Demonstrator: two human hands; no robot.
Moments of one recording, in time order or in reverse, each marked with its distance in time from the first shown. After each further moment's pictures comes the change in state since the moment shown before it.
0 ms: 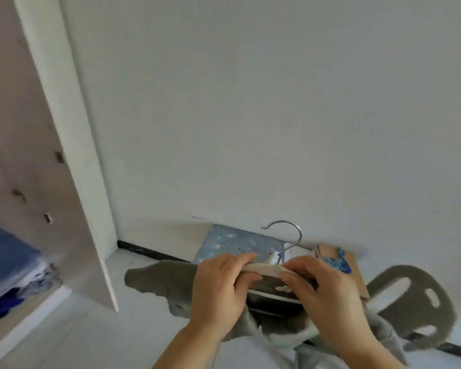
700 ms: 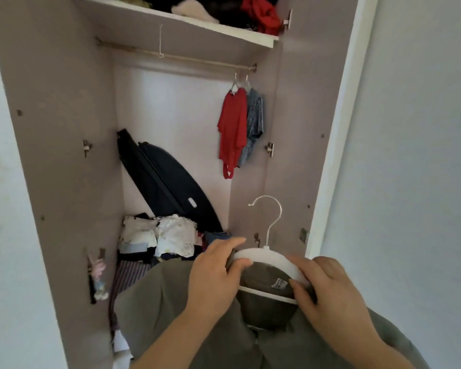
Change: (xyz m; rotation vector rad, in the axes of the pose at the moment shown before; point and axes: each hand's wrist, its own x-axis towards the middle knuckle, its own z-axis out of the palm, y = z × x) left_hand 0.058 -0.228 -0.307 0.704 0.598 -0.590; right_hand 0.234 -0.258 0.326 0.292 -0.043 -1.069
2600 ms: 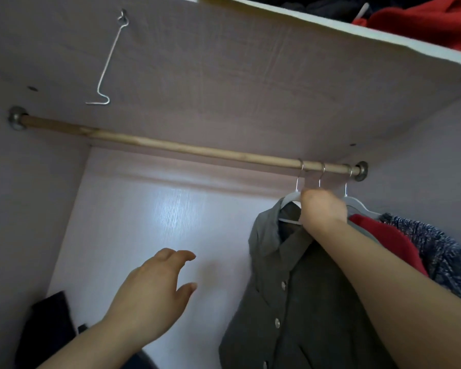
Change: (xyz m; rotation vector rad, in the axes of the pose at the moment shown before) left_hand 0.737 -0.411 0.049 0.599 0.201 0.086; right_hand 0.849 0.190 0.509 -0.362 0.045 0.214
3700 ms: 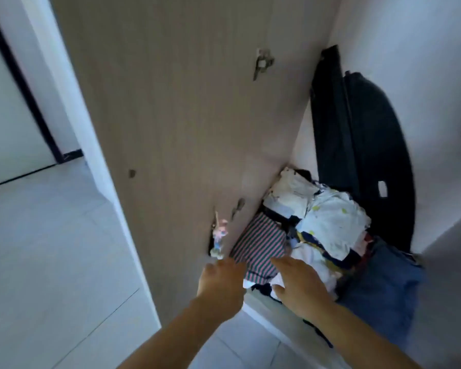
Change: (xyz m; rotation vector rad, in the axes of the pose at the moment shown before) left_hand -0.632 0.031 -0.213 0.340 -0.949 -0.794; right_hand -0.715 -0.141 -0.138 0.587 -1.055 -1.022
